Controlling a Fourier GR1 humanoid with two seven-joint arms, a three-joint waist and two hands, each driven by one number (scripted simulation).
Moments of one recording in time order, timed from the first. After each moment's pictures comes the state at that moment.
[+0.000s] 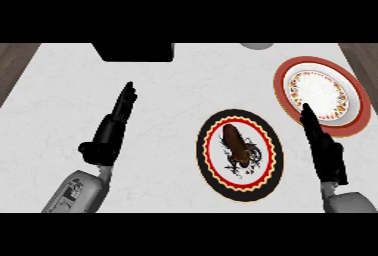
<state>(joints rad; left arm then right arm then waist) -0.26 0.24 -0.34 -1.37 0.20 0.29 -0.19 -0.09 -0.36 0.18 -1.35 -0.12 -0.26 -0.07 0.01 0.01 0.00</state>
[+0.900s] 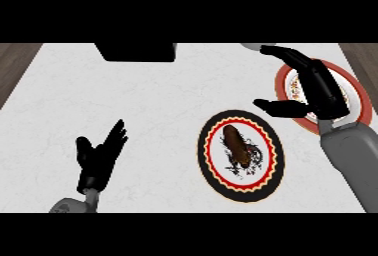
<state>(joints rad) -0.07 0.26 -0.30 -1.33 0.32 0.23 0.11 -0.55 -0.49 0.28 -1.37 0.30 -0.22 -0.13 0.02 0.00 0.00</state>
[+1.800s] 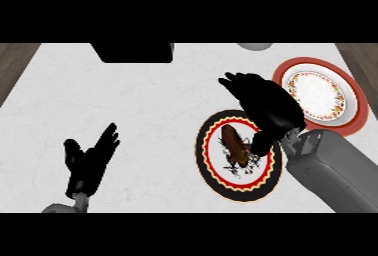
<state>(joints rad) -0.03 0.28 -0.25 -1.37 0.32 0.19 0.14 -0.68 -0.49 0.60 -1.59 0.58 0.33 0.52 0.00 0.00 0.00</state>
